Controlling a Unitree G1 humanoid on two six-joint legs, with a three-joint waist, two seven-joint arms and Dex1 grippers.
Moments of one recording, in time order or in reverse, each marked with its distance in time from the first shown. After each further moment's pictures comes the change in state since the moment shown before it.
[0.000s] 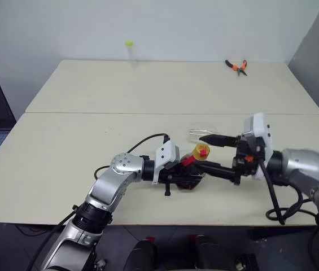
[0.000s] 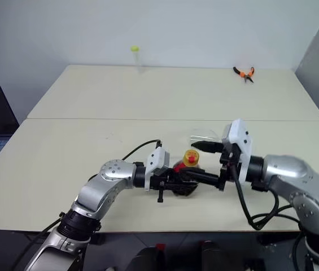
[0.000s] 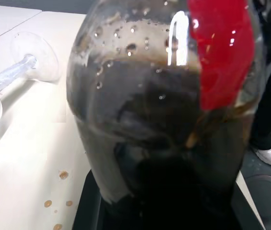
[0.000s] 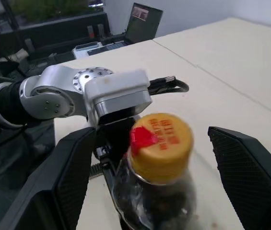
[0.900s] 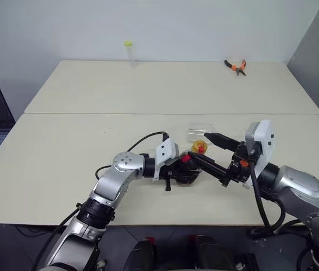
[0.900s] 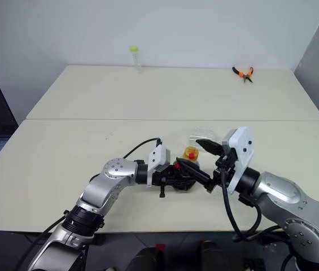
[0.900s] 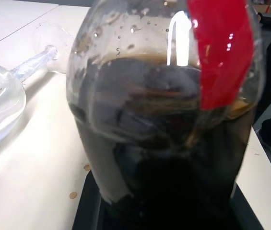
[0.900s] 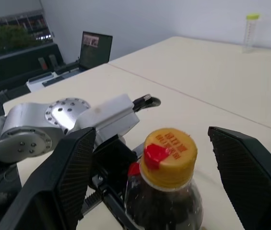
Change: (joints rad) left arm -0.027 -0.017 0.000 0.103 0.036 -0.059 0.027; right arm 0.087 0.027 0.007 -0.070 0.043 -0.030 -0.233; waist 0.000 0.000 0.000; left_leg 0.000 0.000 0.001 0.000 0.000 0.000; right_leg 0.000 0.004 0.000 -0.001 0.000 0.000
